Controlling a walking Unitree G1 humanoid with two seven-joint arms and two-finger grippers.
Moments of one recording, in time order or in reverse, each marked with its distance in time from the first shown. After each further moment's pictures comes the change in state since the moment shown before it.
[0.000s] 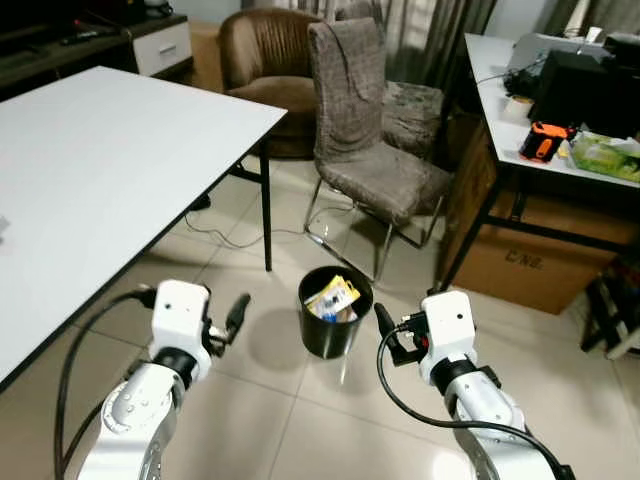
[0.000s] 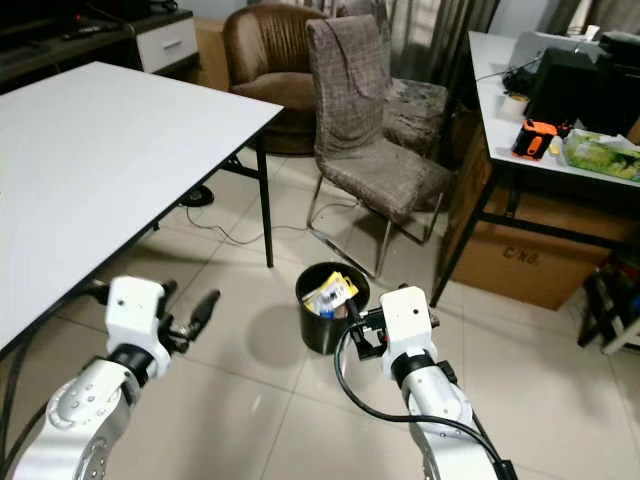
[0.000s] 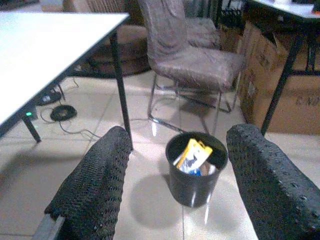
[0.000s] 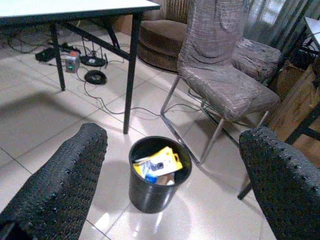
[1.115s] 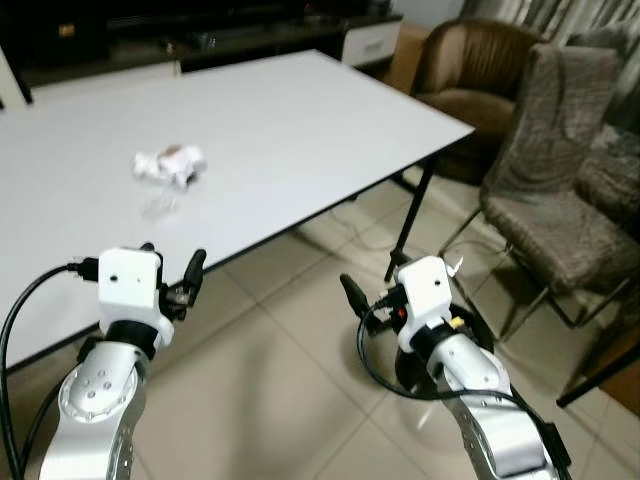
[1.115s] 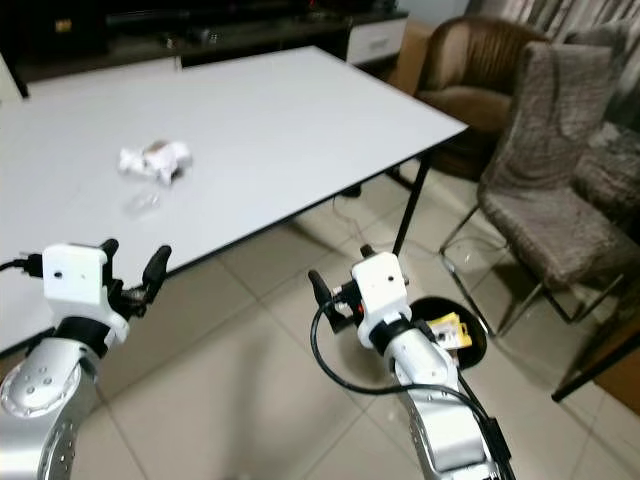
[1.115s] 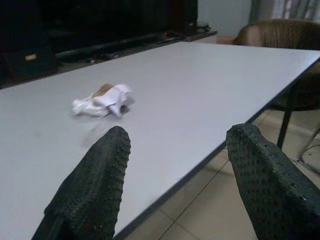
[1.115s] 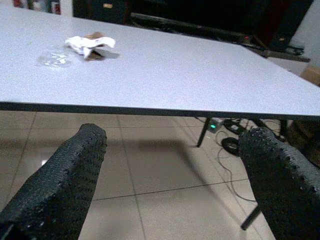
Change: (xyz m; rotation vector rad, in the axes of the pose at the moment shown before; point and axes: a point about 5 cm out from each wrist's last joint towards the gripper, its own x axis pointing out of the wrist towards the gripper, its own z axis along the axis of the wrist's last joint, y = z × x) left arm -0.006 0.028 0.039 0.064 -0.158 0.162; right arm 0.021 0.014 0.036 -0.032 -0.159 0.208
